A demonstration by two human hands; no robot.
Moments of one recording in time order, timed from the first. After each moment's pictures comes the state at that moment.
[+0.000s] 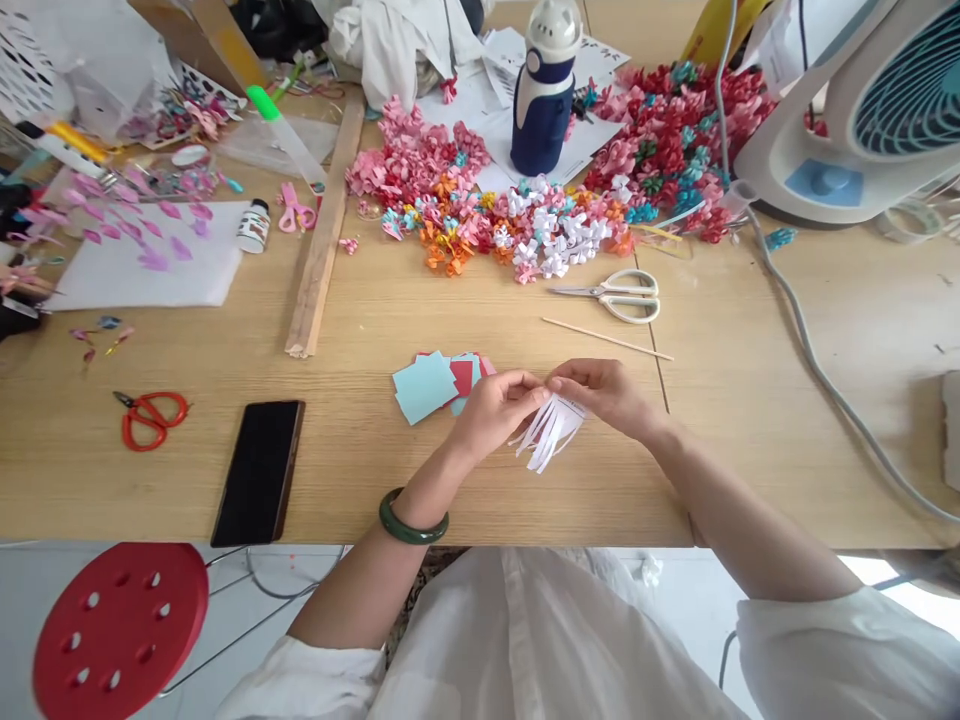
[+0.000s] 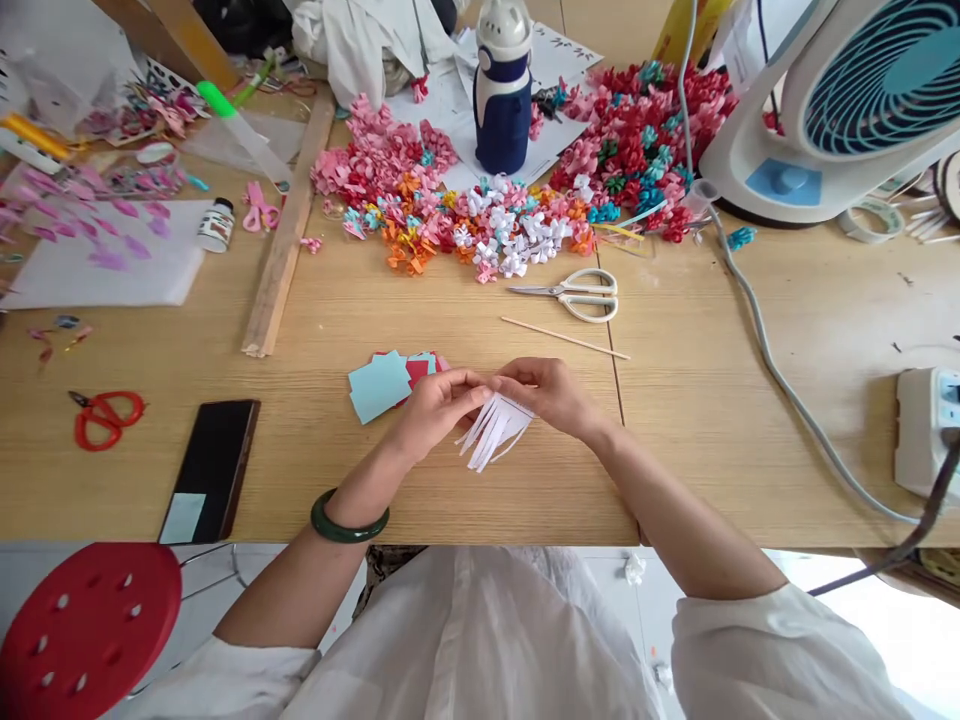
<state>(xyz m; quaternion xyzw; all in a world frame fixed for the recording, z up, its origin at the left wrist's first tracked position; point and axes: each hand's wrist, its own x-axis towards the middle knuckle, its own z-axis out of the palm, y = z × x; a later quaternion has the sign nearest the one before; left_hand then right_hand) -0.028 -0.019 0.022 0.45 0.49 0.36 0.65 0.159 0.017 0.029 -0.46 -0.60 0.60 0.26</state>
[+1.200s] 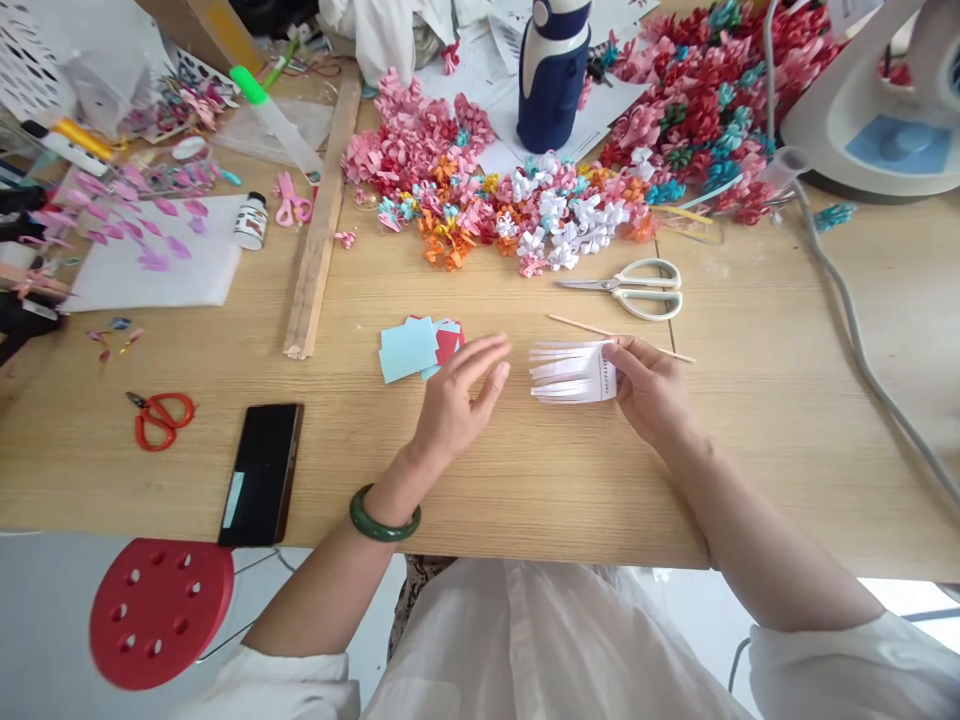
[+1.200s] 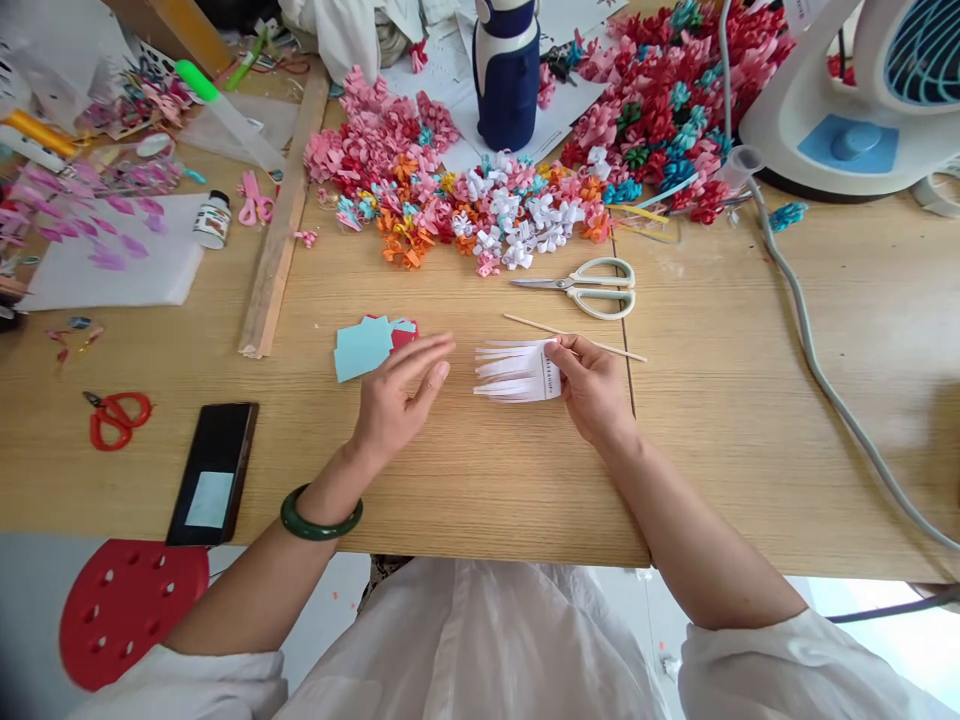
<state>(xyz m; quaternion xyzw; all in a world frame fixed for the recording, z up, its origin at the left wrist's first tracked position) -0.068 -0.004 0.009 0.71 0.54 0.39 0.22 0.174 0.031 0.007 -0.51 -0.37 0.63 0.46</state>
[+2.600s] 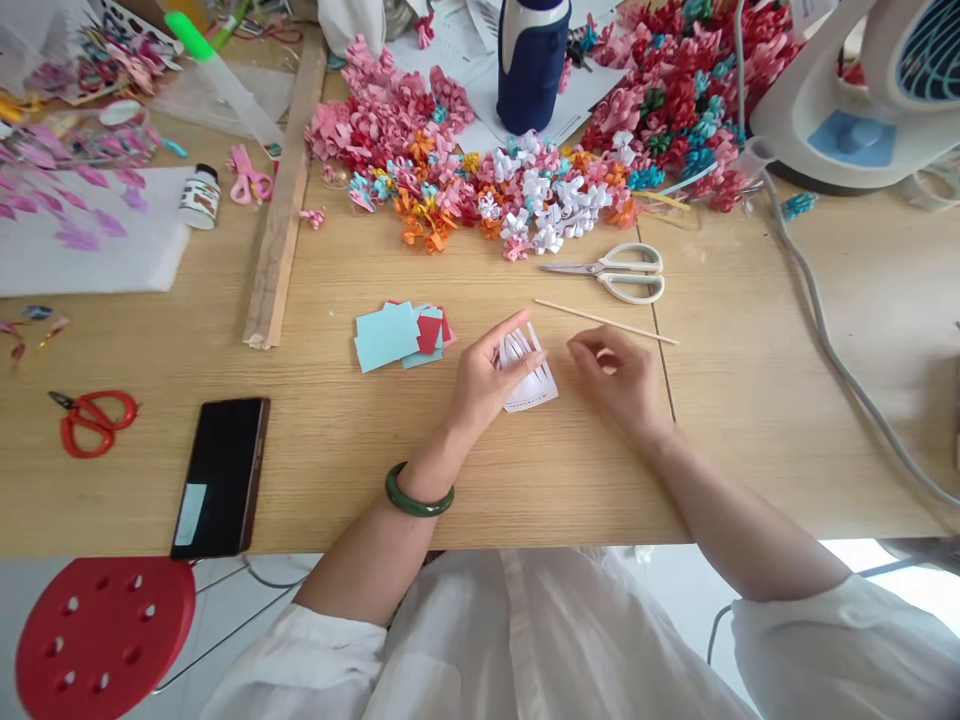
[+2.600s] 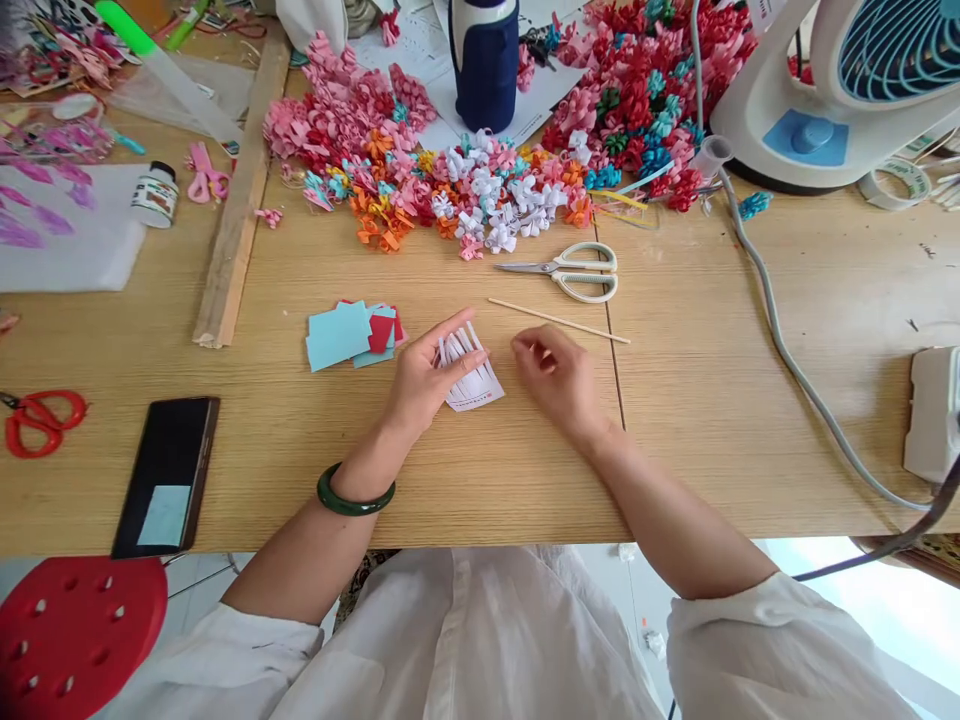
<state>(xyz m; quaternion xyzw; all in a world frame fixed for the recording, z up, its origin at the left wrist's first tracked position) -0.015 0.007 -0.005 0.46 0.53 0.47 0.53 0.166 0.013 0.007 -0.56 -0.66 0.32 0.38</state>
